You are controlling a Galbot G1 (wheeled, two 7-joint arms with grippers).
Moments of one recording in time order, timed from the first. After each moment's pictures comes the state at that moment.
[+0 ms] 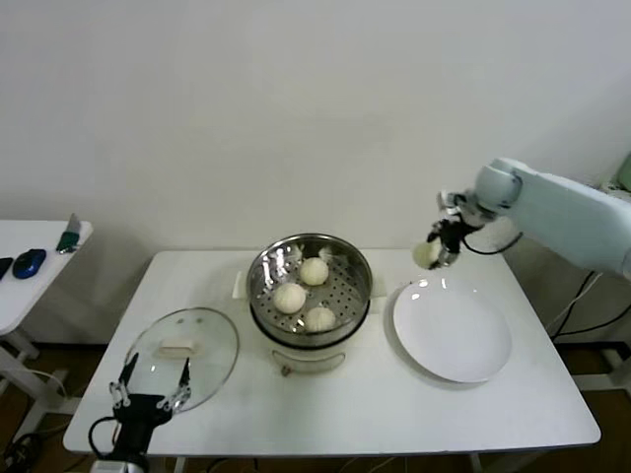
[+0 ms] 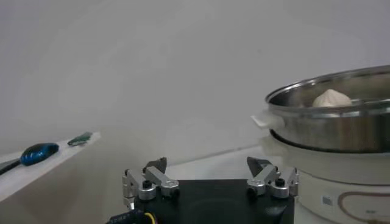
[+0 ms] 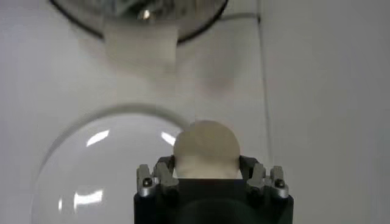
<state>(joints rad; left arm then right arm) 1.82 -1.42 -0.70 -2.17 0.02 0.01 -0.01 0.64 0.93 -1.42 1.02 0.57 -0.25 -1.01</state>
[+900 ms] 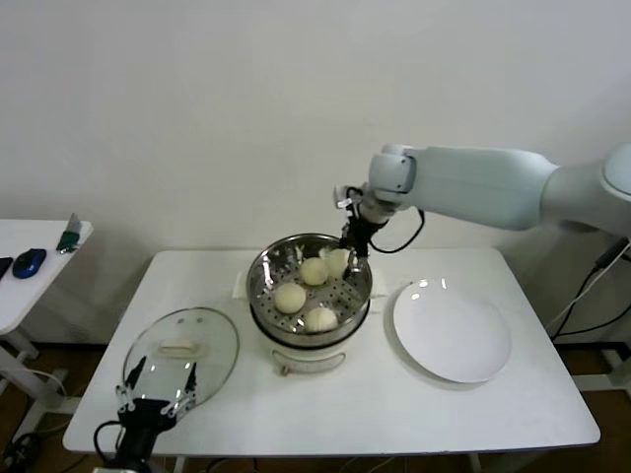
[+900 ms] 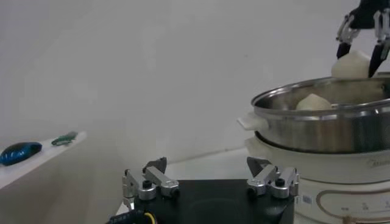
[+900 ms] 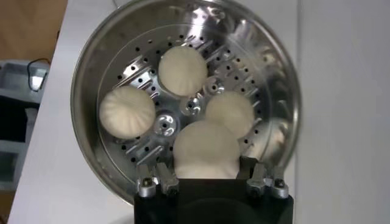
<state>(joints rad) 1.85 -1.38 -0.69 -2.16 -0.03 -0.02 0.00 0.76 1.25 -1.70 1.14 0.90 -0.36 -0.89</state>
